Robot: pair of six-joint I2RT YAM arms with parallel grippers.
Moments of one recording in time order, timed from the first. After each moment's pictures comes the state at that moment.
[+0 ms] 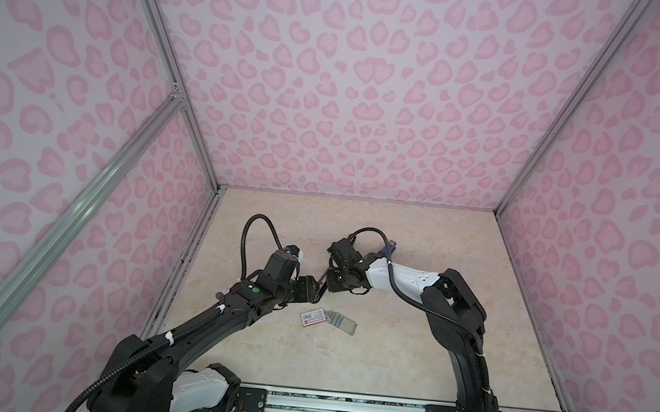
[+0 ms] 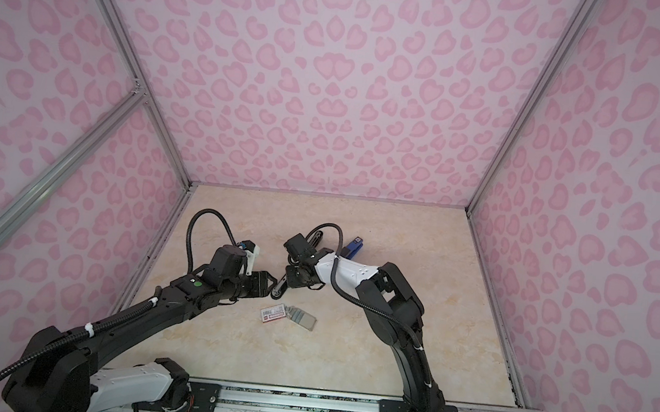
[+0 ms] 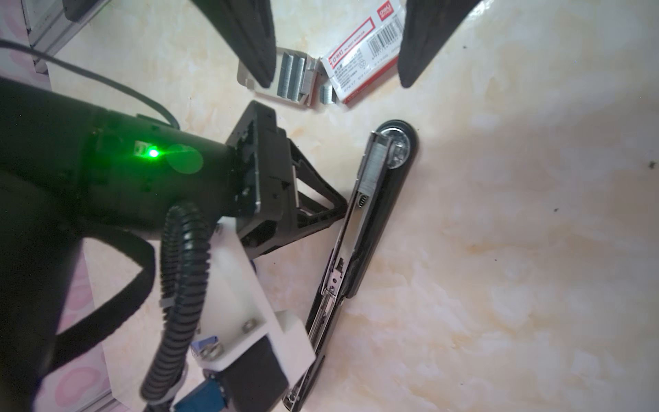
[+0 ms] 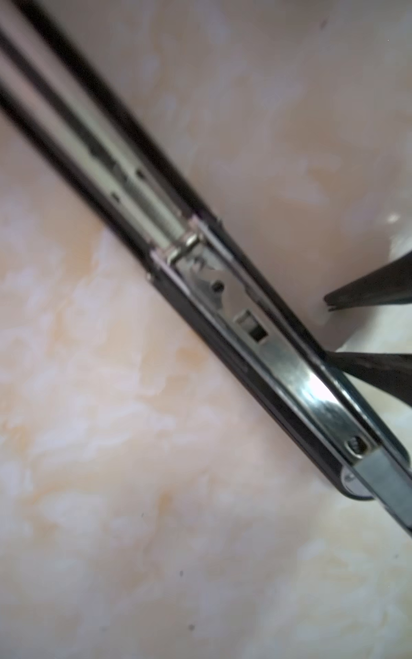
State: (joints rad) left arm -0.48 1.17 0.69 -0.32 0.12 -0.57; right arm 0.83 2.22 1.63 -0.49 -0.05 0.48
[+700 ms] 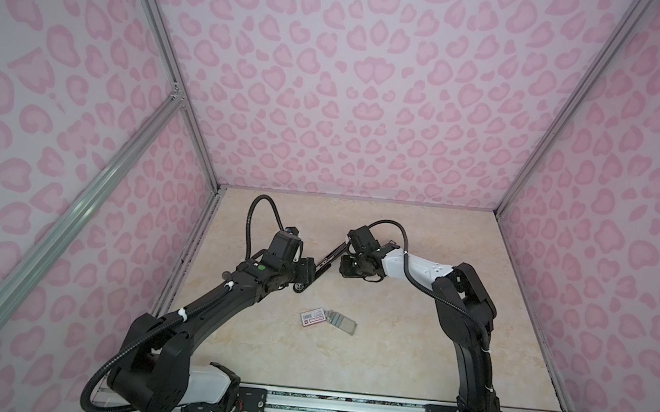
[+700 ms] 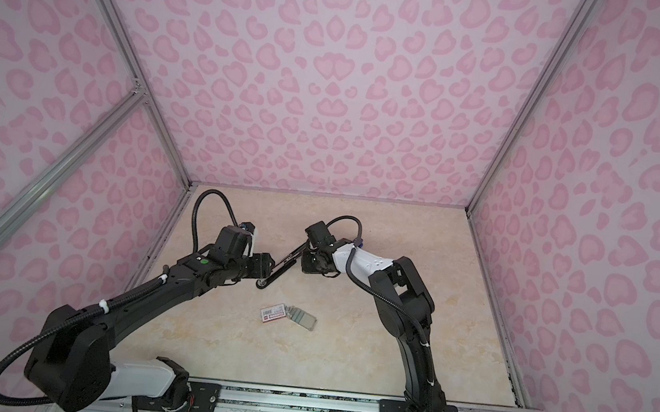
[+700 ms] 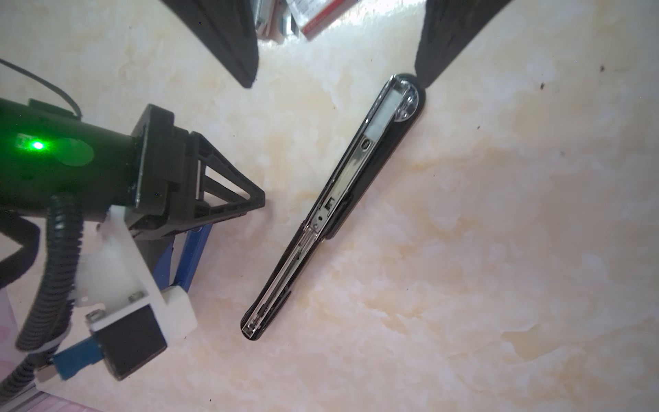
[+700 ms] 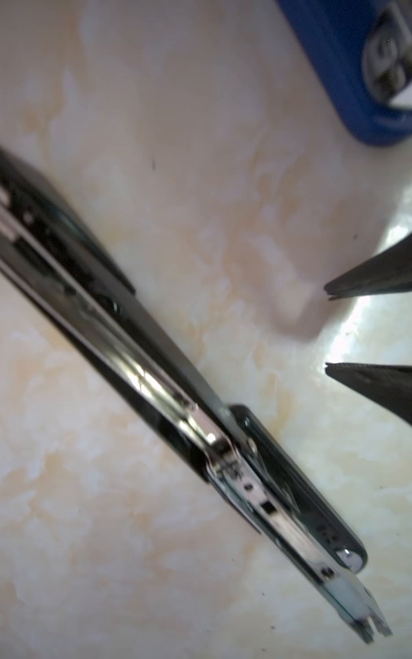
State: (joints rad) left arm -0.44 1.43 0.94 -0.37 0.03 -0.43; right arm 0.63 2.14 1.50 -0.41 -0.10 0.50
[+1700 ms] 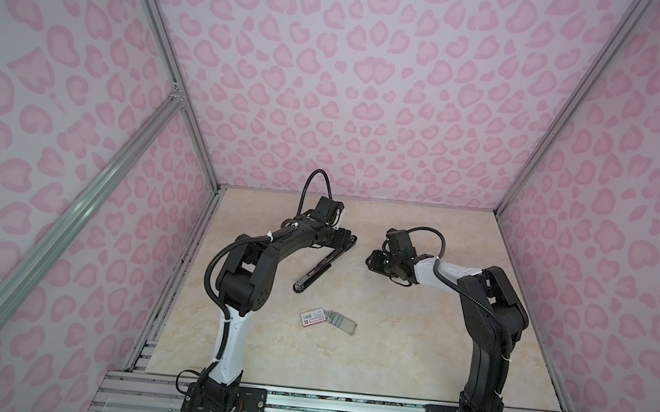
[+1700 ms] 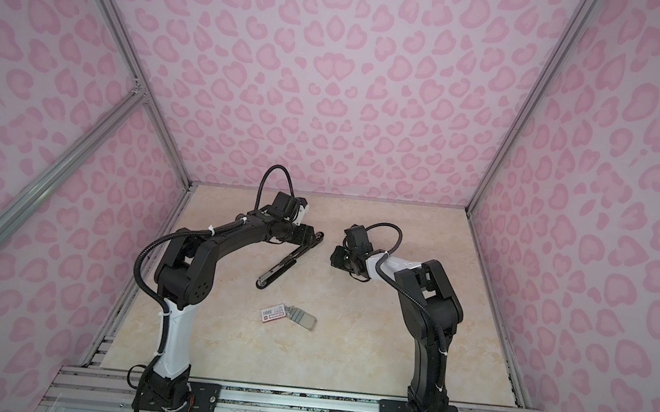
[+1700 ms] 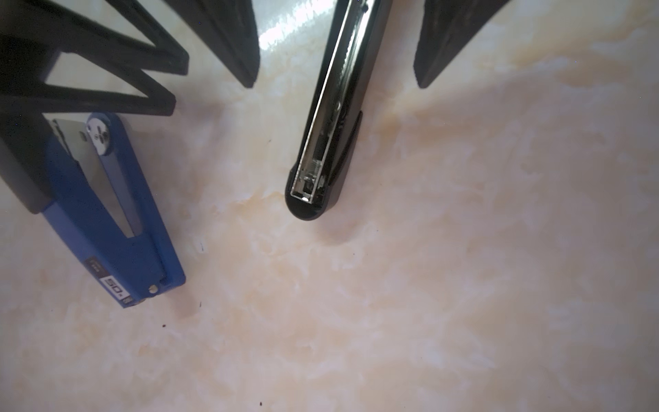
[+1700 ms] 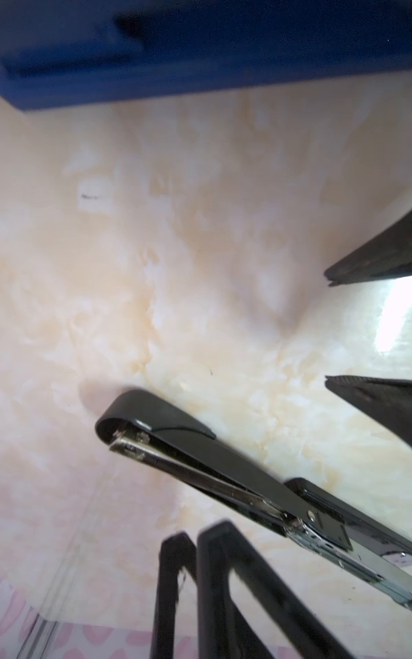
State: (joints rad) left arm -0.45 2.19 1.68 -0.43 0.20 -0.19; right arm 0.47 1.99 1.19 -0.04 -0.17 0.62
